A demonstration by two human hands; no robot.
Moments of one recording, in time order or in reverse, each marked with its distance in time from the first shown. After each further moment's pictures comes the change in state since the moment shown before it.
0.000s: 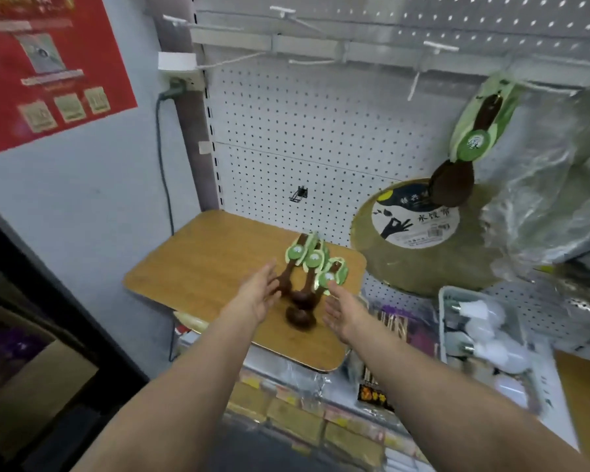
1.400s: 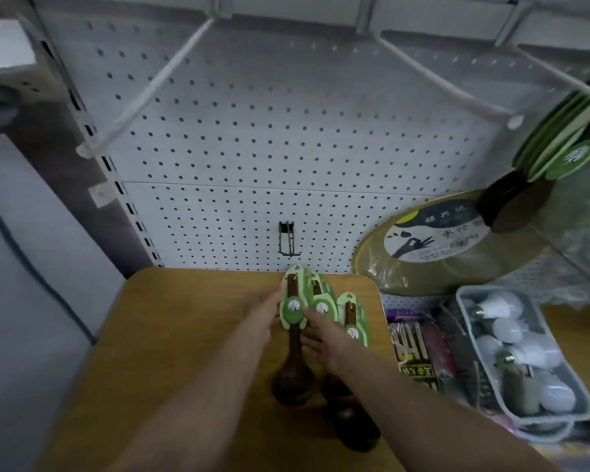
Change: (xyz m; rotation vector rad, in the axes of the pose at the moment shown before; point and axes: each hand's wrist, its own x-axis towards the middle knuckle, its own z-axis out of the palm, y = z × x) left_hand 0.275 0.056 0.020 0.470 -0.235 -0.329; right_hand 0.180 -0.027 0.121 0.058 0.198 0.127
